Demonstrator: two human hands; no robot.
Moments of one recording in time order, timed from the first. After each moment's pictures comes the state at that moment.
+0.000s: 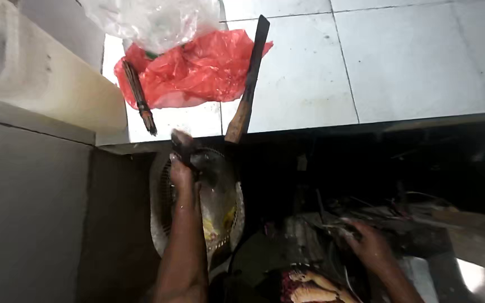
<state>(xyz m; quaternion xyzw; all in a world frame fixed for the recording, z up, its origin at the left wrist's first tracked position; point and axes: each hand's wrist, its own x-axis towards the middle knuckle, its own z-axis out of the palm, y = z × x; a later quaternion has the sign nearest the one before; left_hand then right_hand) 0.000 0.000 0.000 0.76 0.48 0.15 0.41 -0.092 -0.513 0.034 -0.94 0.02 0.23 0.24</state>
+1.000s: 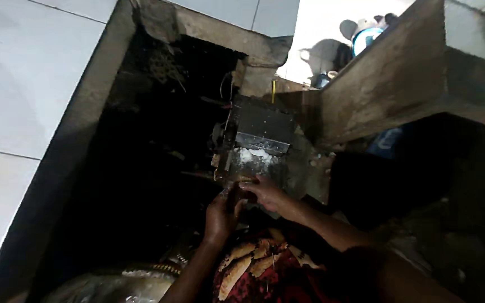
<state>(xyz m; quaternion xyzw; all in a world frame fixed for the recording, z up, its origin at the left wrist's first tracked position) -0.154 -0.445 0.020 0.79 -0.41 -0.31 0.34 -0.267 -0.593 0.024 -0.42 0.54 0.03 0.73</state>
